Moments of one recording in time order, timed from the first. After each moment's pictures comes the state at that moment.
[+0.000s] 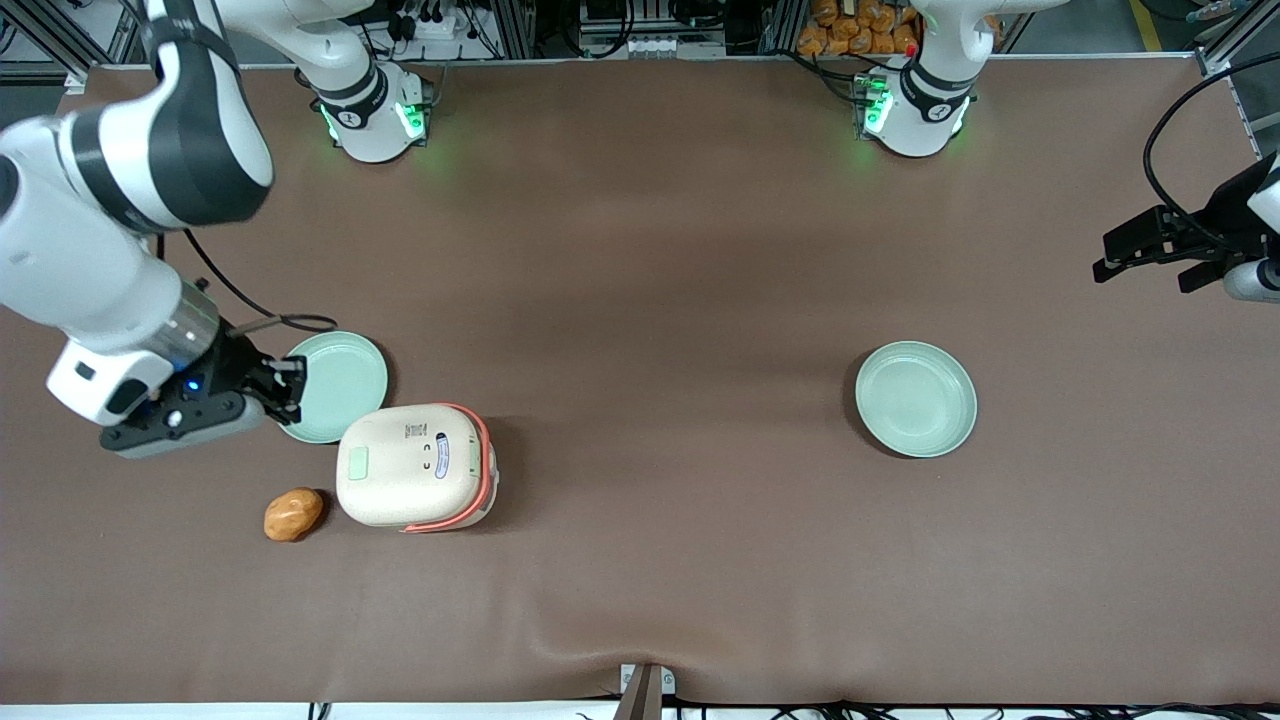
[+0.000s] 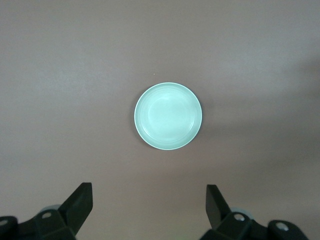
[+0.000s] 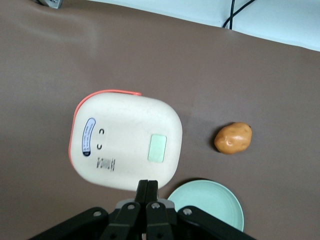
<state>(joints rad) 0.21 0.30 -0.04 -1.50 0.05 1.96 -0.09</state>
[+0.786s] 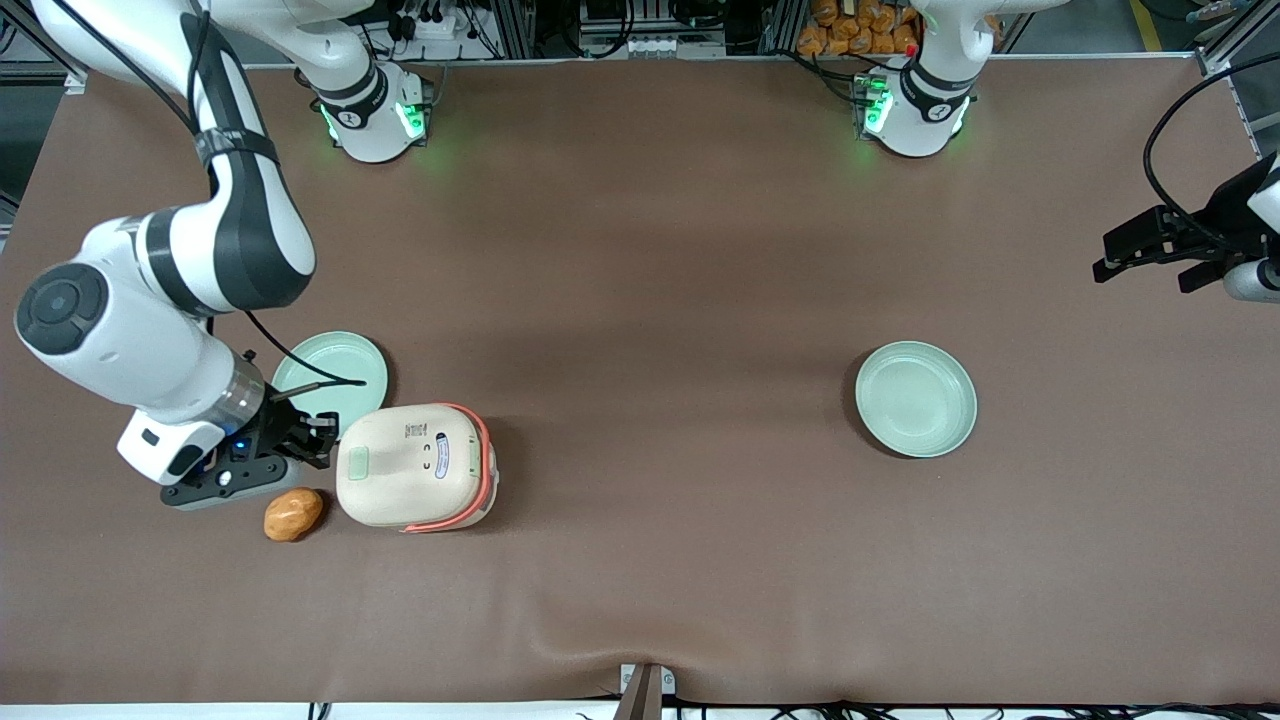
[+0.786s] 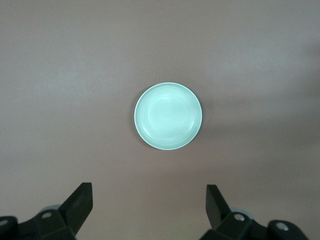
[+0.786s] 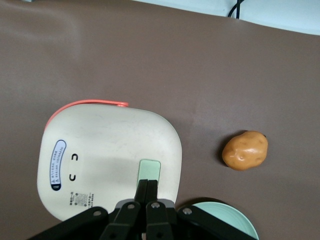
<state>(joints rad) 0.20 0.43 -0.04 -1.50 0.08 2.06 -0.09</state>
